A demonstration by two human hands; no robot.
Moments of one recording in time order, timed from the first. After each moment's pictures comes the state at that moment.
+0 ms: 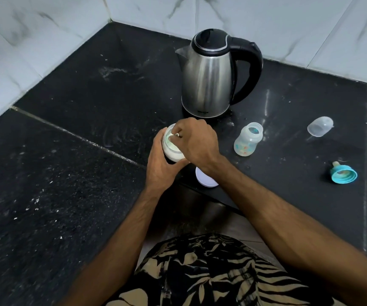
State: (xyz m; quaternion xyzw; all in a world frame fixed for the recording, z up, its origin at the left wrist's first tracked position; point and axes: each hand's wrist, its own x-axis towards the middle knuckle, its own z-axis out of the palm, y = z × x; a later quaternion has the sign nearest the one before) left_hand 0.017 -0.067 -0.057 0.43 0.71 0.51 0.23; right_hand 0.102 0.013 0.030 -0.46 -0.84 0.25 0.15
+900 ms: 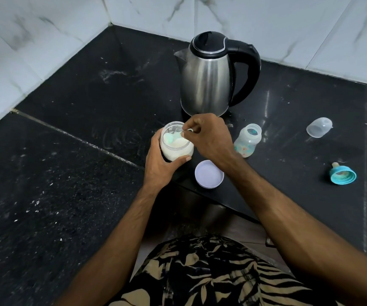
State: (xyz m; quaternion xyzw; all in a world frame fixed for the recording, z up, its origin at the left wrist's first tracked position) left_hand 0.010 -0.064 -0.054 0.42 0.71 0.51 0.24; right_hand 0.128 0.036 0.025 -0.45 -0.79 0.34 0.23
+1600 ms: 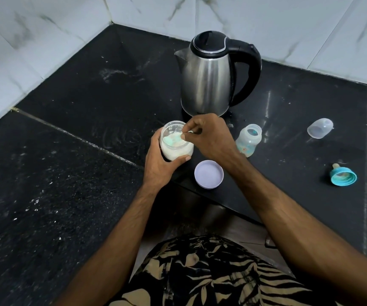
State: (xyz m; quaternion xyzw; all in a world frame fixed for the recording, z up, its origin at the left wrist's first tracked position) left_hand 0.008 -0.062 -0.056 0.42 0.71 0.51 0.23; right_hand 0.133 0.040 0.026 -0.42 -0.80 0.36 0.22
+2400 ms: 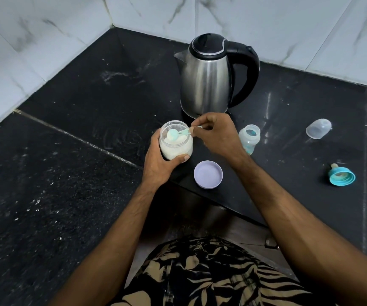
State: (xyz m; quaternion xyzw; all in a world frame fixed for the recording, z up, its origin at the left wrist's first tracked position) left_hand 0.003 -0.058 -0.056 0.43 0.71 0.50 0.24; right_hand 0.145 0.050 0.021 -0.45 -0.71 0.47 0.28
